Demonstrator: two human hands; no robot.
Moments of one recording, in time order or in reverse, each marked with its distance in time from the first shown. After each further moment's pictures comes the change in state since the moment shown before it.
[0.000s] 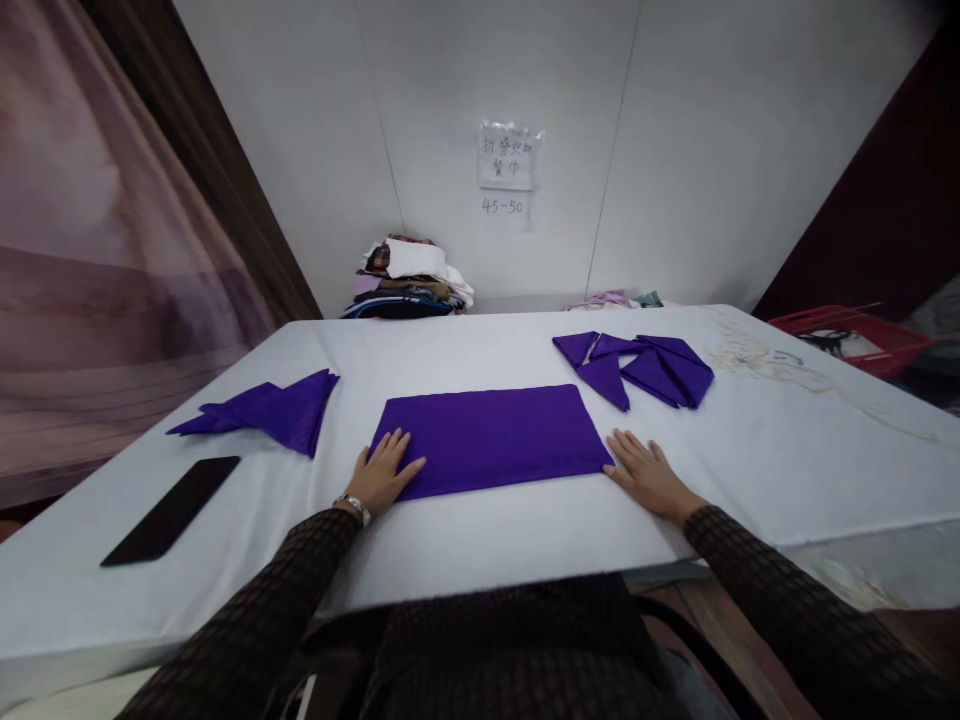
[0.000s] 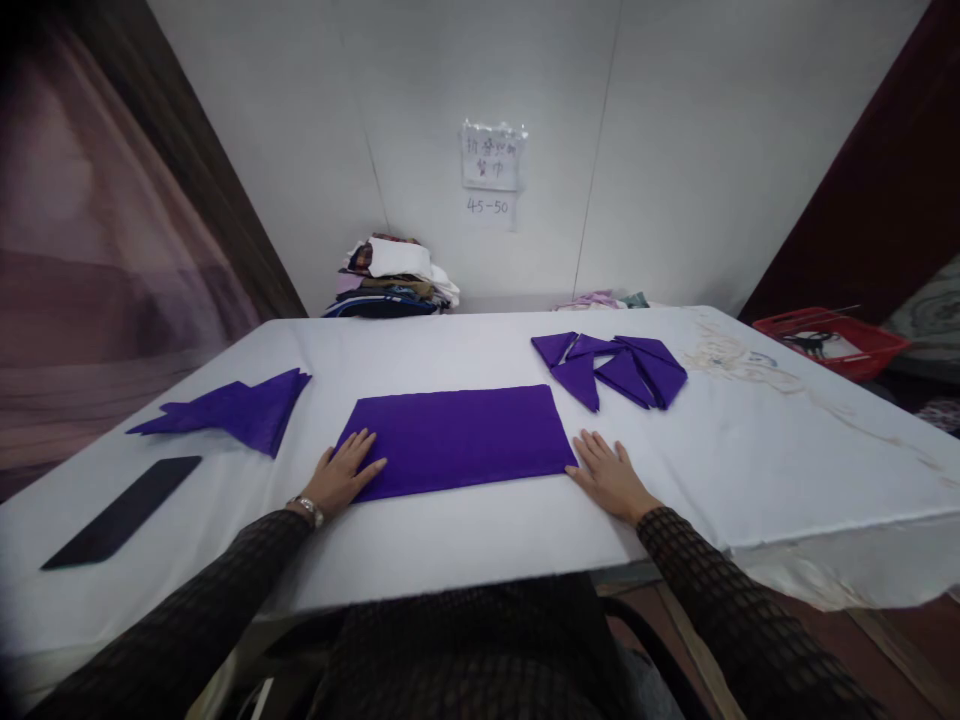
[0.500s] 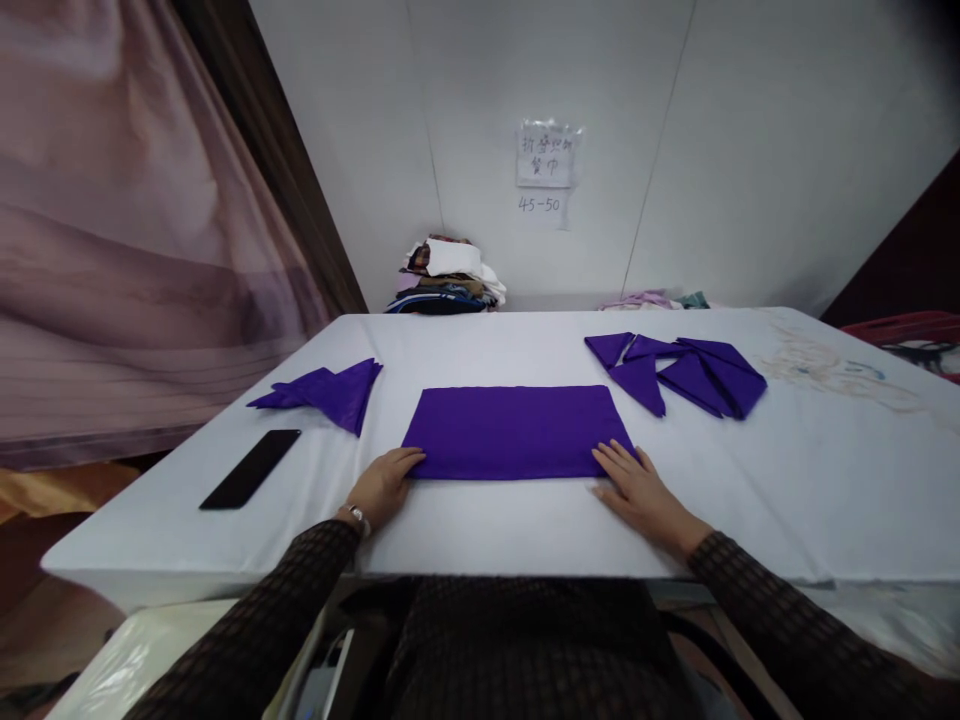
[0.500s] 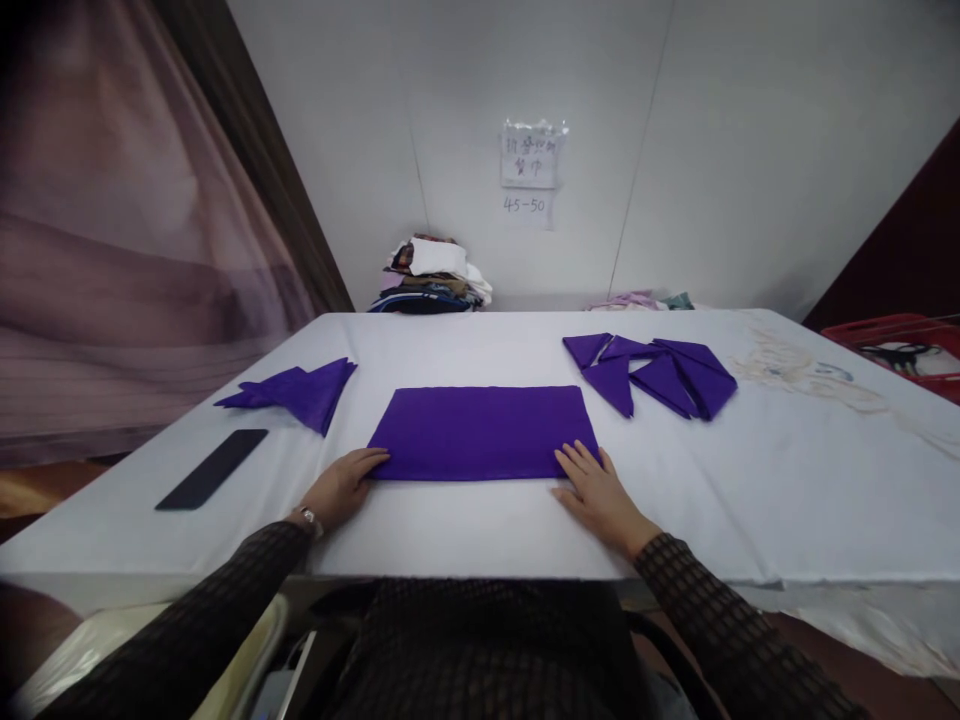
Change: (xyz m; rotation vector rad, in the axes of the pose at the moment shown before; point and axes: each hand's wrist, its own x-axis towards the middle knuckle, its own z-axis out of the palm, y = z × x) left_hand -0.053 -0.030 -0.013 -0.055 0.137 0.210; right_hand -0.002 -0.069 -0.013 0.126 0.016 -0.263
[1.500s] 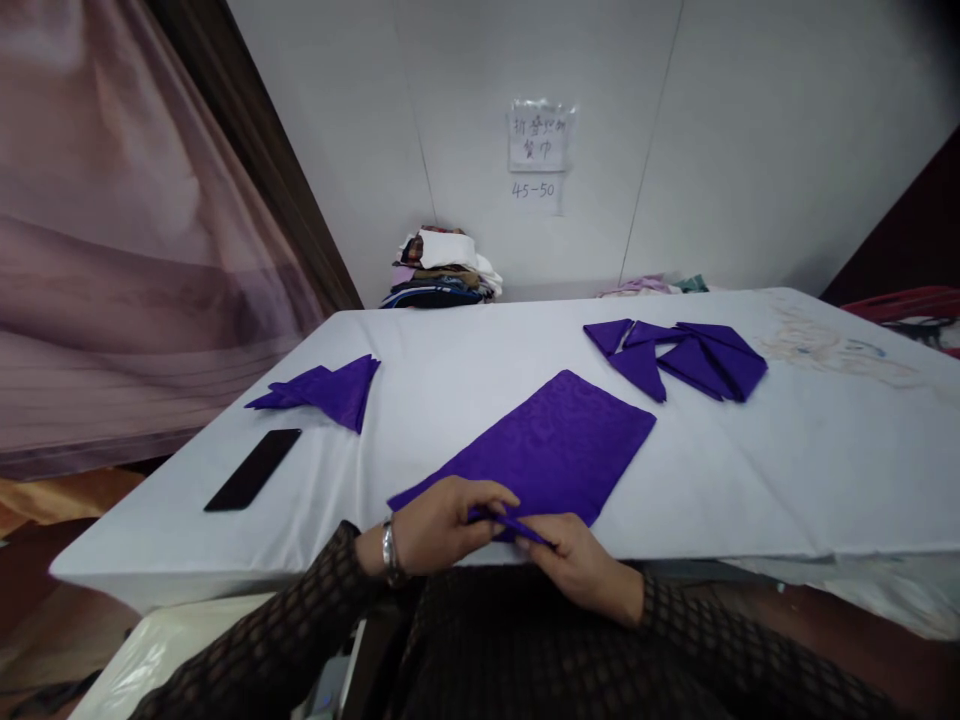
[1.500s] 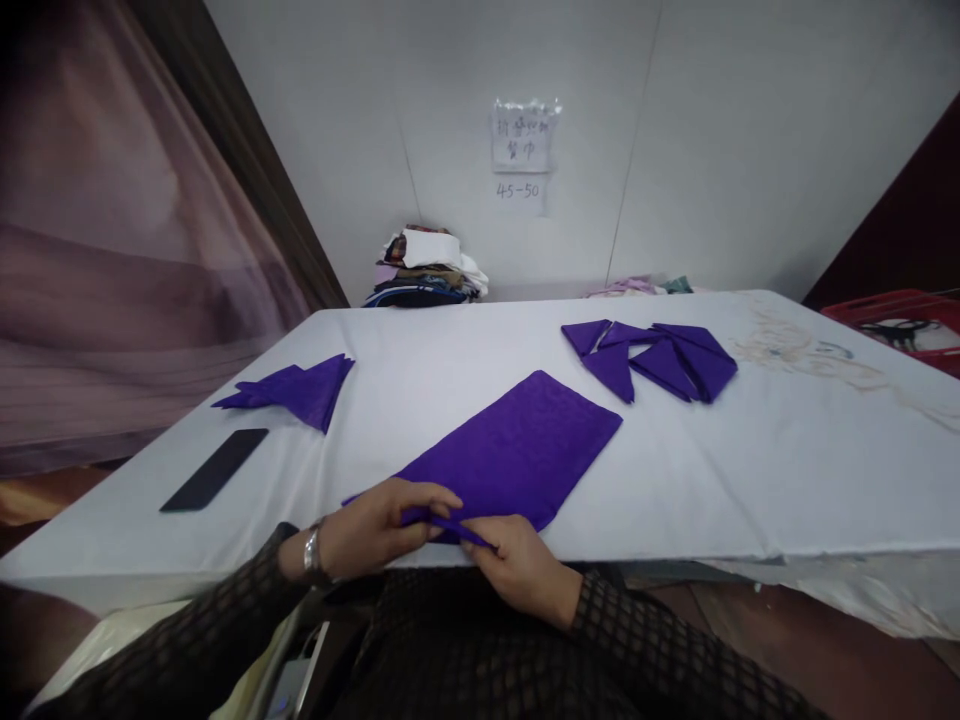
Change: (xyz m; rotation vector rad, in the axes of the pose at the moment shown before) left_hand 0.001 0.147 -0.085 -0.733 -0.456 0.202; right_hand -0.012 -0.141 0.014 0.865 0.007 -0.238
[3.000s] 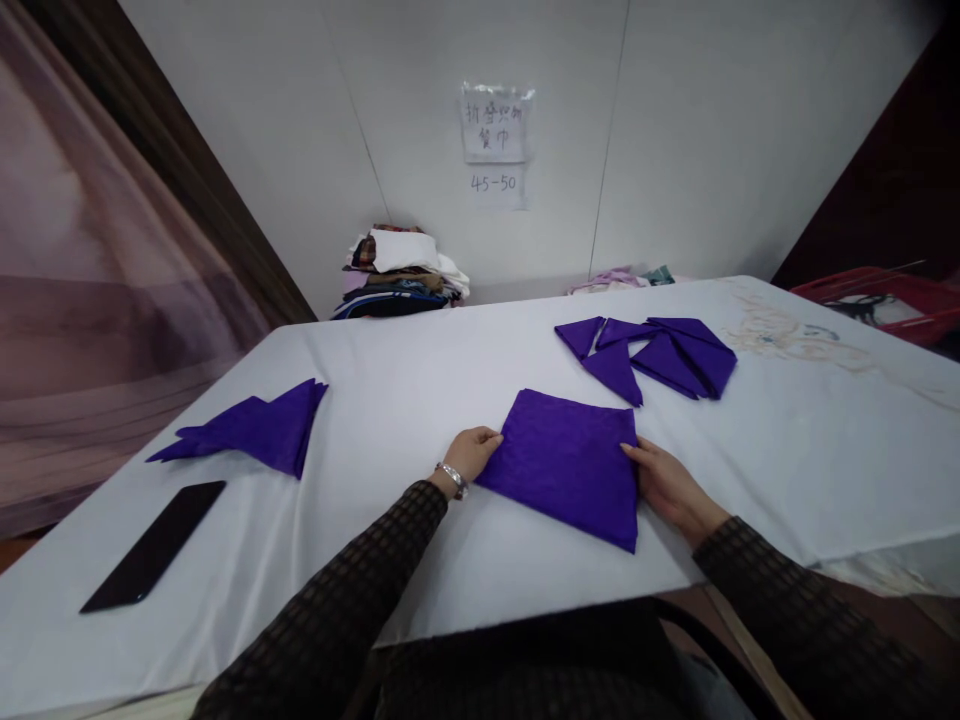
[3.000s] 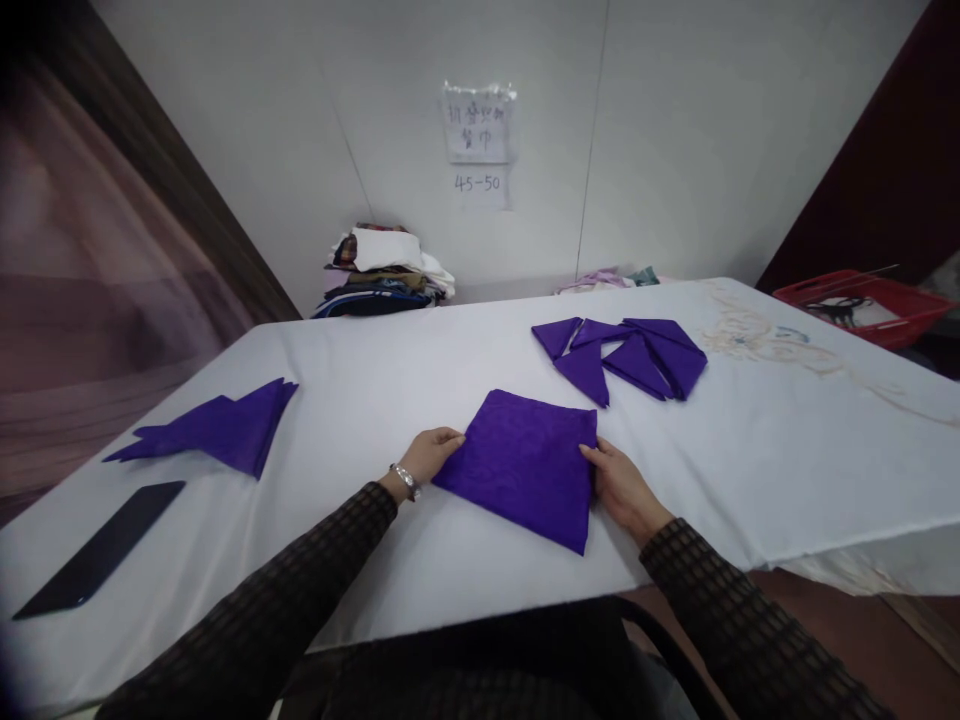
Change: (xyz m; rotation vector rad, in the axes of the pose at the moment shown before) left_hand 0.168 -0.101 0.012 -0.207 0.451 -0.337; right_hand -0.007 0.084 -0.147 0.814 0.701 0.581
